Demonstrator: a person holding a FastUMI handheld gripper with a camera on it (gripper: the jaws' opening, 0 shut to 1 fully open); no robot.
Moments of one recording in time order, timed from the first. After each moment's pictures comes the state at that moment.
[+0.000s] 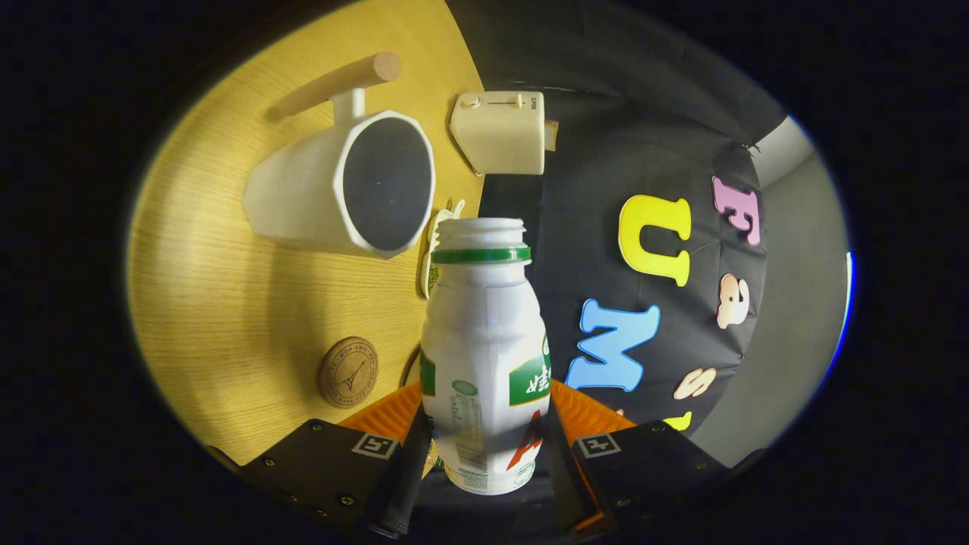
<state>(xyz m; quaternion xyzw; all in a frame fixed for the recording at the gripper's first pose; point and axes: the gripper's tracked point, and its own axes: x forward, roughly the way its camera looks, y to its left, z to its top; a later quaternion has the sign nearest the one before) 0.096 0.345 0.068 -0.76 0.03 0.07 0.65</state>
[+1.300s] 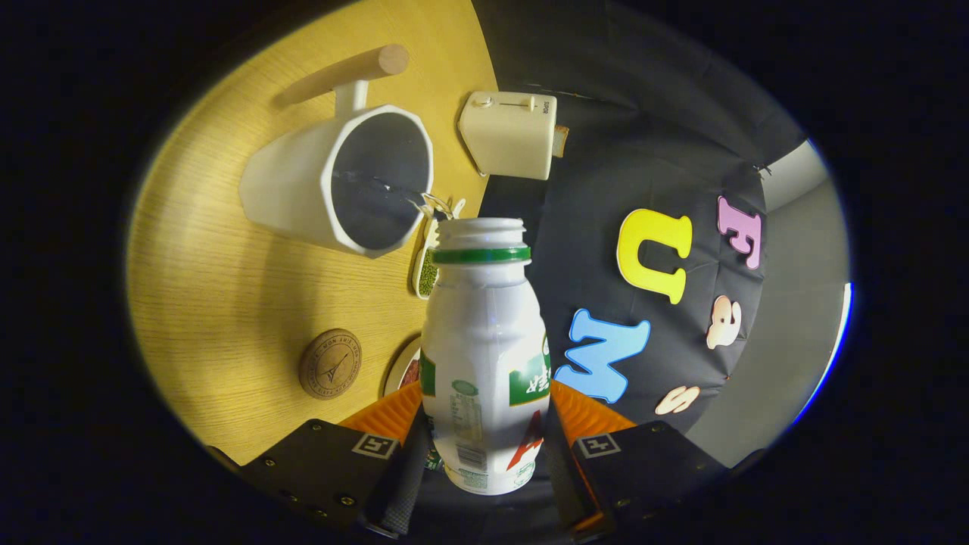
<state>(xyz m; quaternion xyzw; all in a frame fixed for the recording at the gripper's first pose) 0.101 0.352 0.077 -0.78 0.02 0.06 0.62</state>
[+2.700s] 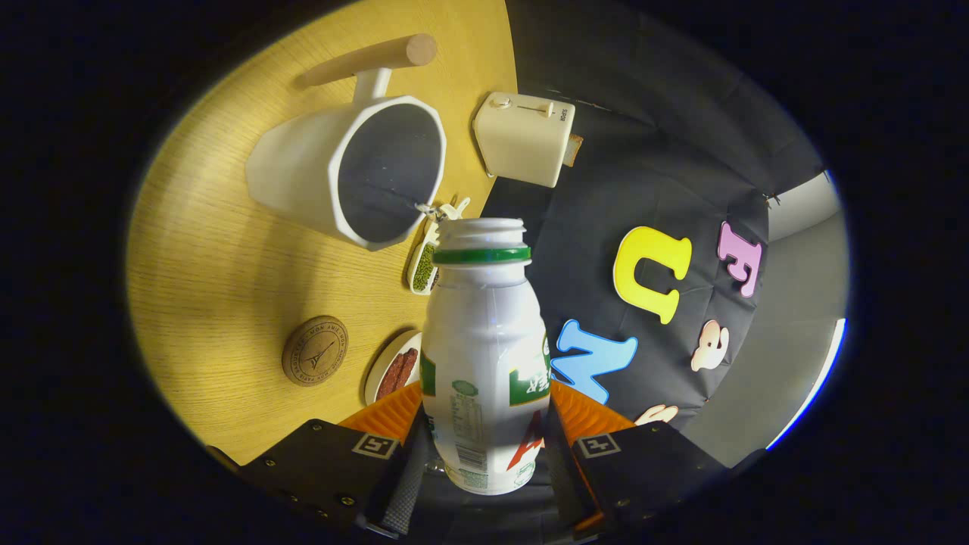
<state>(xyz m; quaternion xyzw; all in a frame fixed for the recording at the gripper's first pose) 0.104 0.359 0.086 -0.82 0.00 0.06 0.57</state>
